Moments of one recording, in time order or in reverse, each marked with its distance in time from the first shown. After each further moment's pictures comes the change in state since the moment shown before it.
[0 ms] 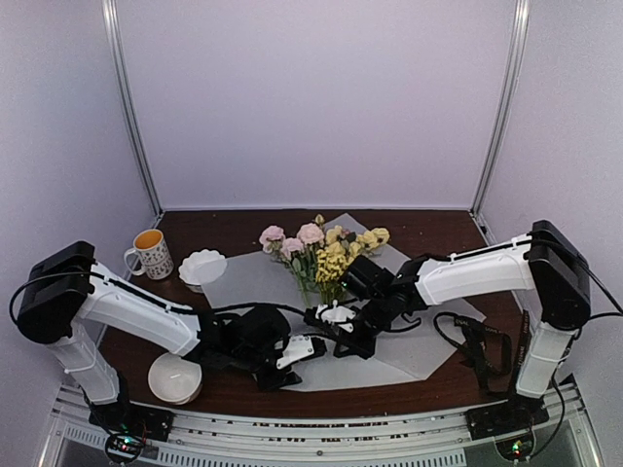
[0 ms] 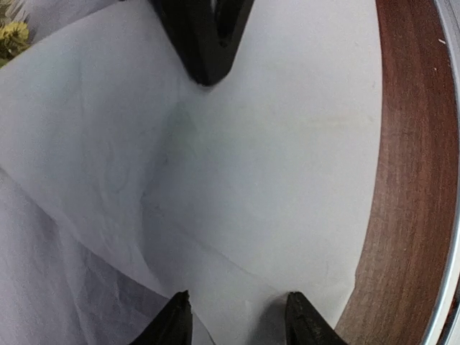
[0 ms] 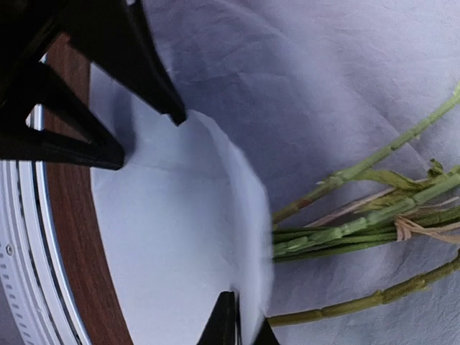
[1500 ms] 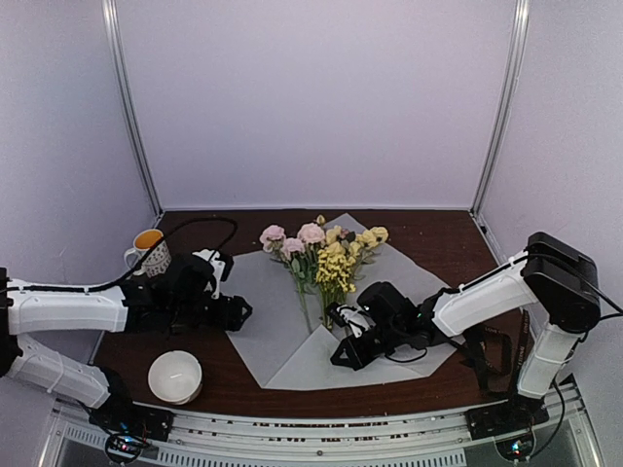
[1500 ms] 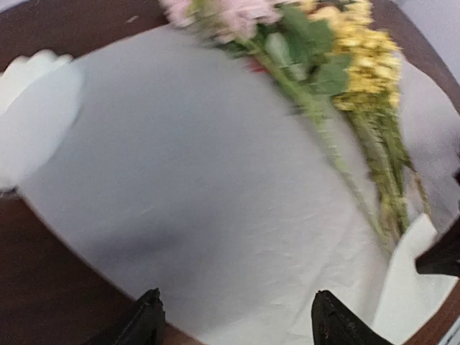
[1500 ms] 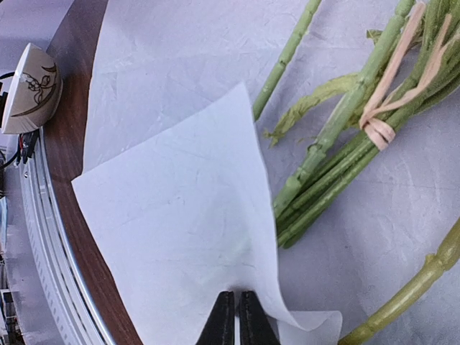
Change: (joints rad) left arm 0.304 -0.446 -0.134 -0.085 -0.154 -0.588; right arm 0.018 -0.050 -0.348 0.584 0.018 0.729
